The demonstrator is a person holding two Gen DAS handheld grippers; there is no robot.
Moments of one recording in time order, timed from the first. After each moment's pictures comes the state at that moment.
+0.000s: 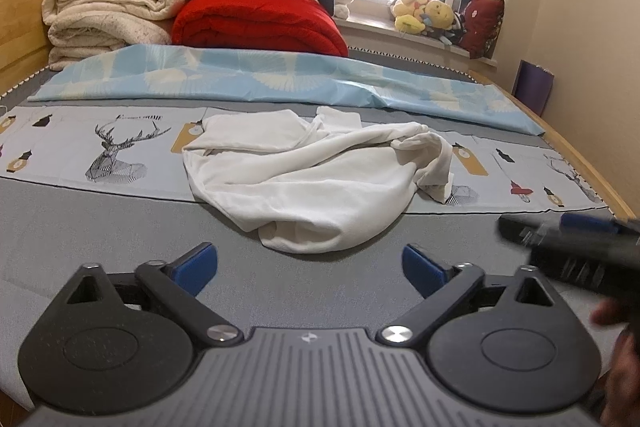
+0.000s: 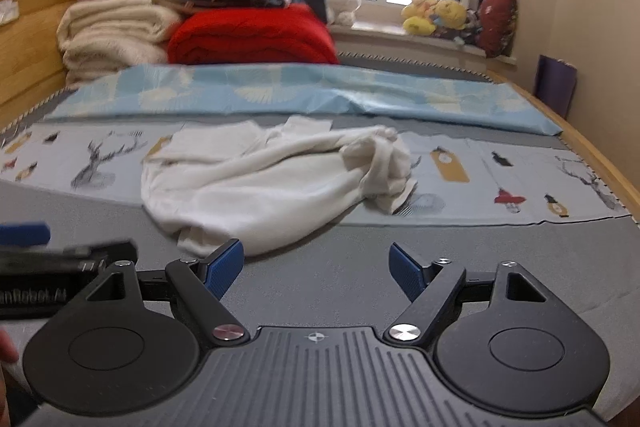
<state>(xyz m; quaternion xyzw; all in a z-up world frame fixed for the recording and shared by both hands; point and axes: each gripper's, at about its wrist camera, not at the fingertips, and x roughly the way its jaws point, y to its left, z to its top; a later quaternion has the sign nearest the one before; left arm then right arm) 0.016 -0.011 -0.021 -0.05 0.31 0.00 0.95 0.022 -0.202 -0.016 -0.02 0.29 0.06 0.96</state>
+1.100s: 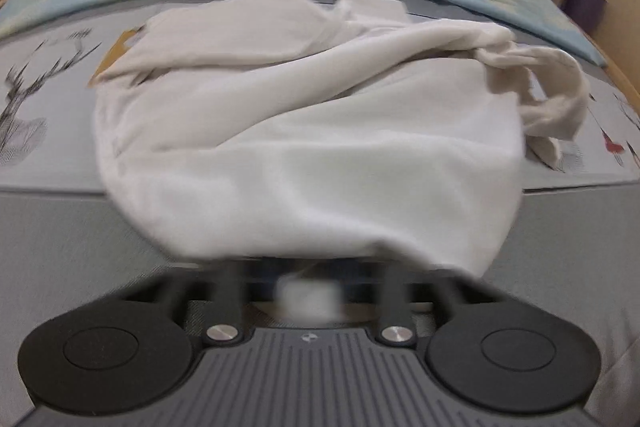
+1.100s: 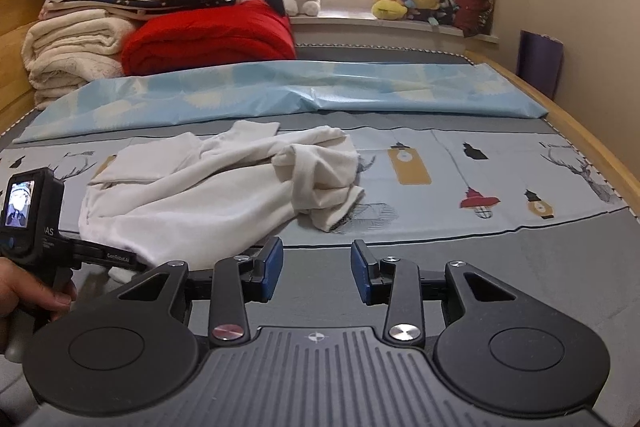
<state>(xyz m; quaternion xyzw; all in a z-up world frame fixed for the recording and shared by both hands) 0.243 0.003 -0.155 -0.03 0.47 -0.01 0.88 0.098 -0.296 -0.026 0.01 0.31 0.04 0.95</state>
